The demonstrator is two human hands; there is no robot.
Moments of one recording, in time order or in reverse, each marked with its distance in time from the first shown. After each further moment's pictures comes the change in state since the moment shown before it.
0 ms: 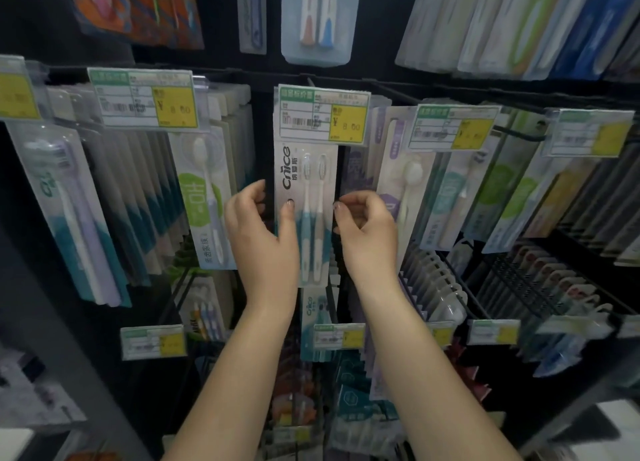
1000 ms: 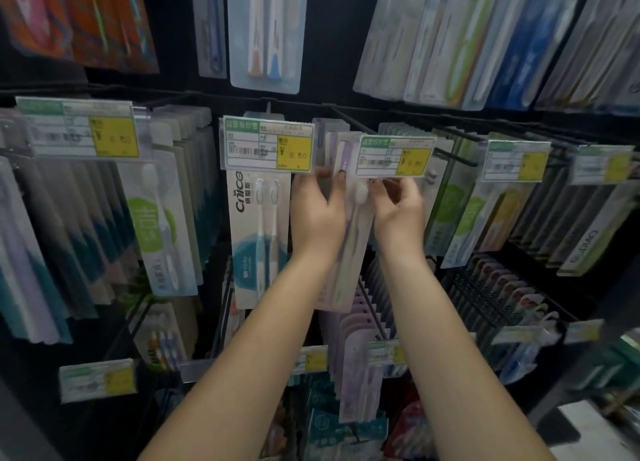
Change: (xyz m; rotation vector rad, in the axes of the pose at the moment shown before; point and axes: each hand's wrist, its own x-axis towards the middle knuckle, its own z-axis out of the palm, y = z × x) left_hand 0.016 0.055 0.098 -0.316 -0.310 -0.083; right_hand 0.064 -0.007 -0.066 0.076 0.183 -0.012
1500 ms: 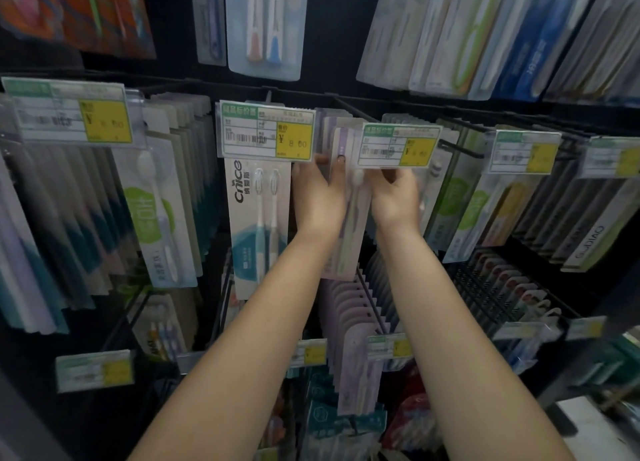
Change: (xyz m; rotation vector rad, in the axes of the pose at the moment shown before) left_hand 0.018 -0.004 0.012 0.031 0.010 -0.110; right_hand 0.023 0.012 0.011 0.041 -0.052 0.039
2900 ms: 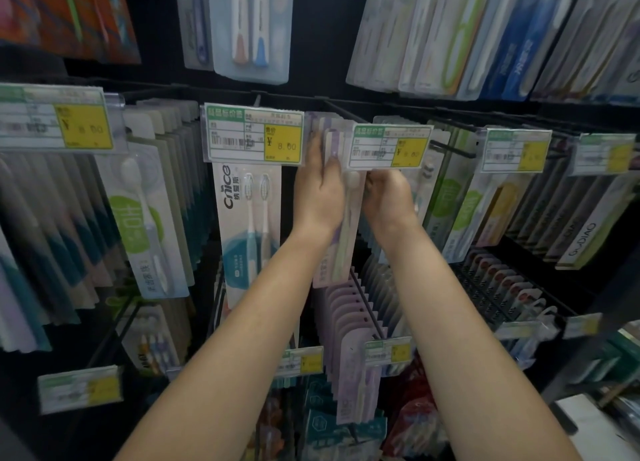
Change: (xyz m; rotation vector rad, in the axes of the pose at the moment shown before) left_hand 0.002 0.002 0.004 -0.168 -0.186 0.109; right_hand 0.010 0.000 -0.007 0.398 -0.278 0.248
